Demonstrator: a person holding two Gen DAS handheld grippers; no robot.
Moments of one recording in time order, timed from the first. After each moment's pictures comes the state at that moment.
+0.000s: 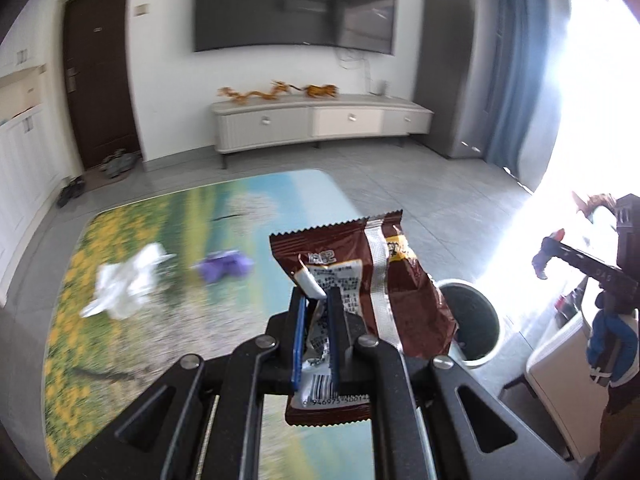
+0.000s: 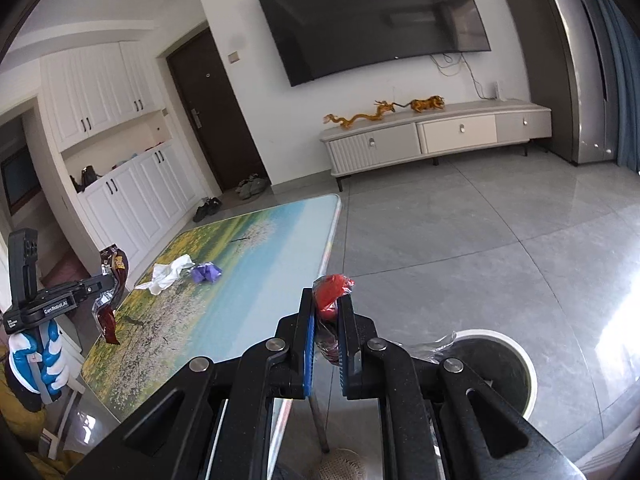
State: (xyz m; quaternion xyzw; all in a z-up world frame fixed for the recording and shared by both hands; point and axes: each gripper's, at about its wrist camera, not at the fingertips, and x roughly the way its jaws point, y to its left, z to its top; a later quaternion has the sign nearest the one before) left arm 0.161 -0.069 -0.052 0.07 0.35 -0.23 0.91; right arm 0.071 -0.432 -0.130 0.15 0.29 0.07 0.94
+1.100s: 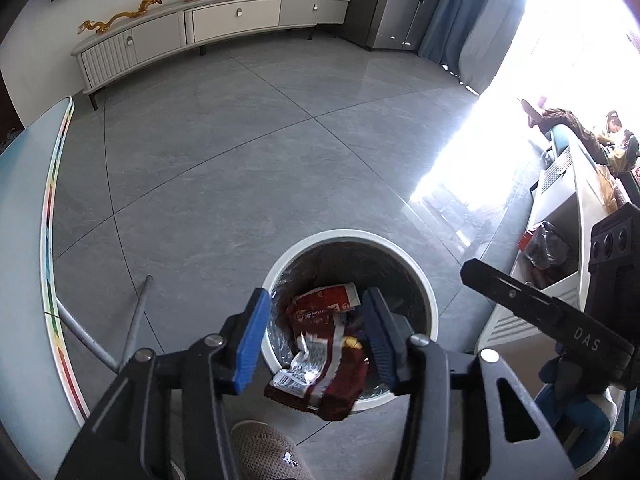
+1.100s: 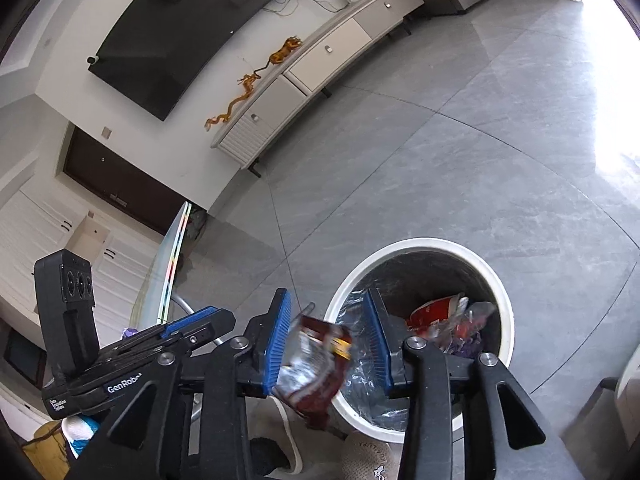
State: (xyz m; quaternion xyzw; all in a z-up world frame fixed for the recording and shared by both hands) left arm 0.224 -0.383 -0.204 0.12 0.50 -0.34 0.79; right arm 0.093 -0.595 -0.287 0.40 0.35 -0.03 0.85
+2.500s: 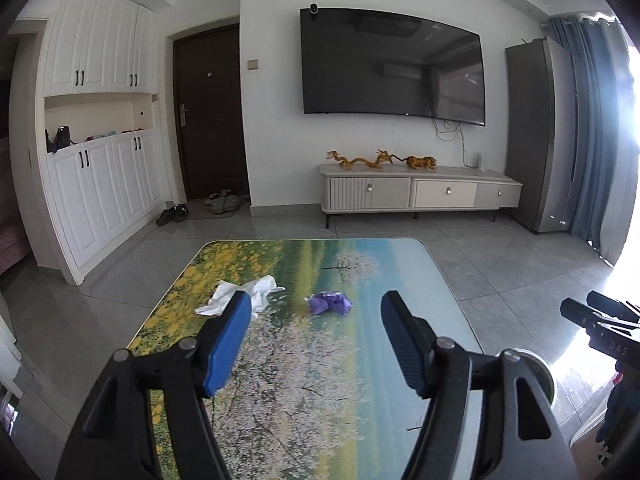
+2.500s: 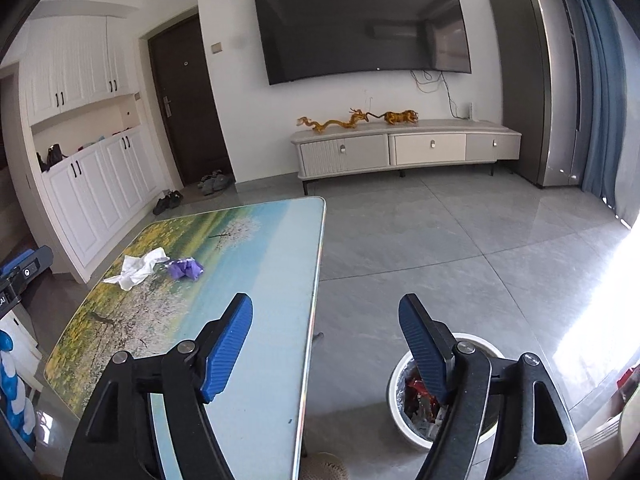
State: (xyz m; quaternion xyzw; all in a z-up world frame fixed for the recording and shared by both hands) left arm 0.093 -0.021 -0.023 0.02 0.22 -0.02 0.98; right arm 0.066 -0.342 -0.097 0.07 0.28 0.00 0.96
